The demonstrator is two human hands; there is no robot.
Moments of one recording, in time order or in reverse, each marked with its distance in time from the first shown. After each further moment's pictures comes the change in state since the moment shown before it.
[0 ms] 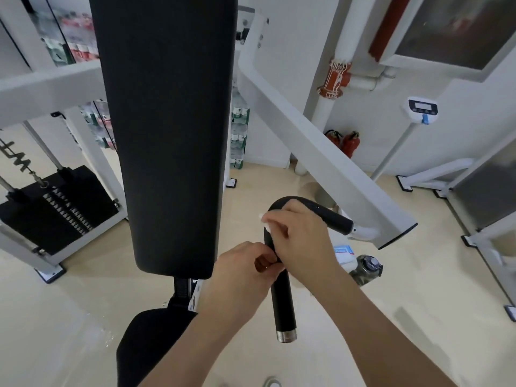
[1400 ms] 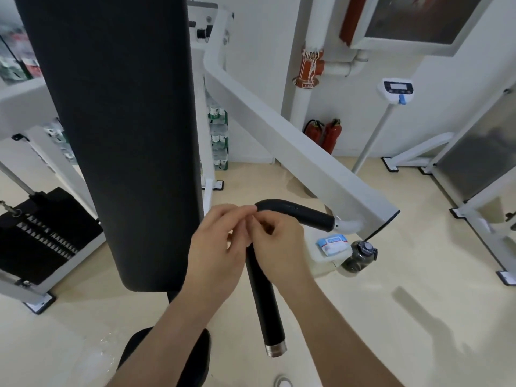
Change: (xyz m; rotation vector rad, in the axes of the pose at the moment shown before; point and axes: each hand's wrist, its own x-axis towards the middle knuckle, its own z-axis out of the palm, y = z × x) left_hand 0.047 0.014 -0.011 -0.141 0.138 0.210; right_hand 0.002 0.003 0.016 0.475 0.104 0.330
